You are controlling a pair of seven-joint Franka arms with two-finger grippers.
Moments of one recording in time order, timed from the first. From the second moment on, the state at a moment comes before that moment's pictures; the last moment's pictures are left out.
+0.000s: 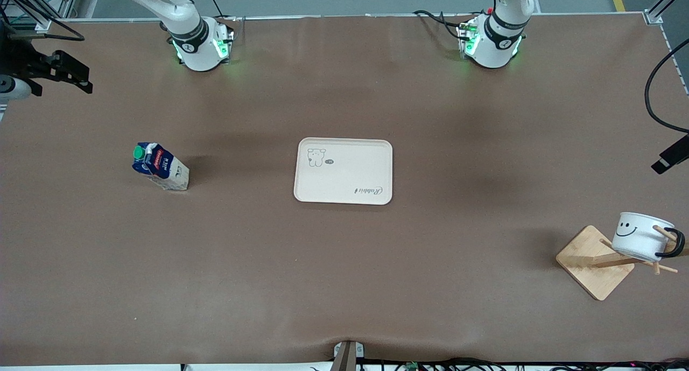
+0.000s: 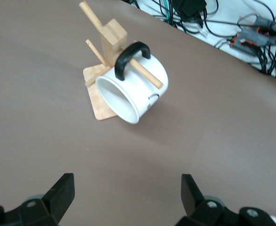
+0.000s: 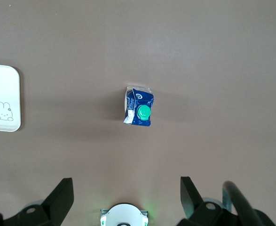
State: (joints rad) left arm 0.25 -0.02 -0.02 -1.83 -0.11 2.07 -0.16; right arm 0.12 -0.14 -0.09 -1.63 -0.05 1.40 -0.05
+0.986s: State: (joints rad) left arm 0.28 0.09 -0.08 -2.11 -0.26 2.72 -0.15; right arm 0.12 -0.13 -0.09 -1.64 -0.05 1.40 -0.05
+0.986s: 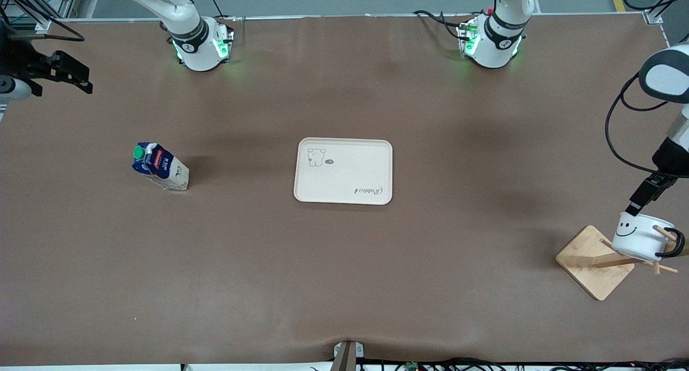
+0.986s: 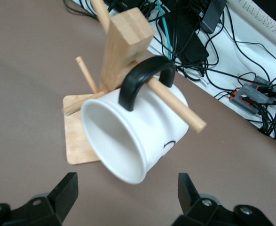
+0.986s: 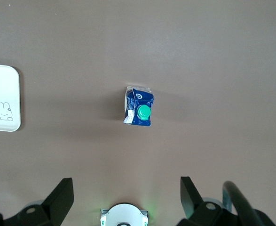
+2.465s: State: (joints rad) left arm 0.28 0.16 -0.16 -2.02 -0.26 2.75 -0.16; right arm 0.11 0.07 -0.10 -1.63 0.02 1.38 -0.05
